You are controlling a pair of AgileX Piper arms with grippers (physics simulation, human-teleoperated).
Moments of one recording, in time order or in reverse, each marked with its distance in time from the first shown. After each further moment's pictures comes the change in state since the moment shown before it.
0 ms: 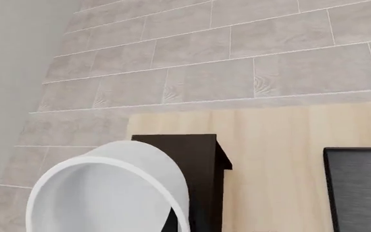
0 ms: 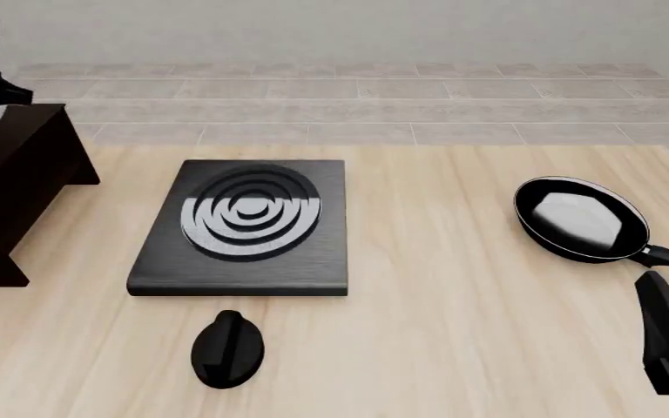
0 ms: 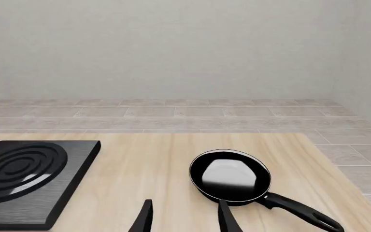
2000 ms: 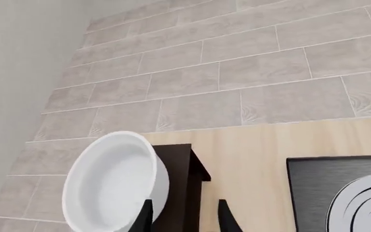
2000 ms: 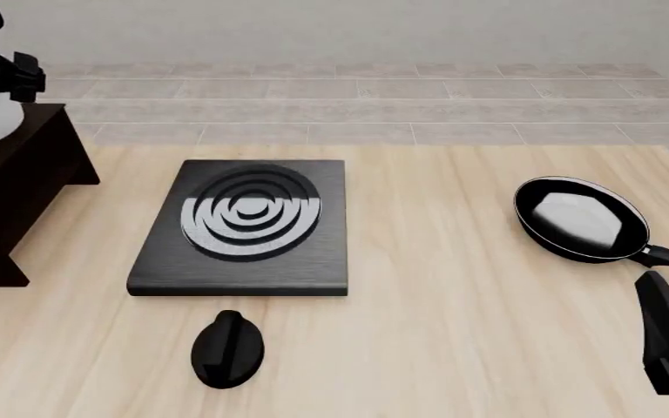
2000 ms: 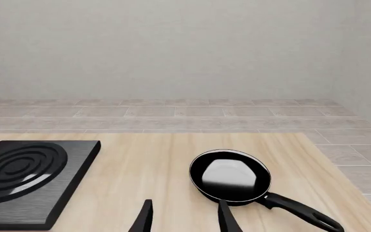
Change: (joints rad) left arm -0.089 -0.192 0.185 -0.125 -0.079; right arm 0.000 0.000 0.000 0.000 0.000
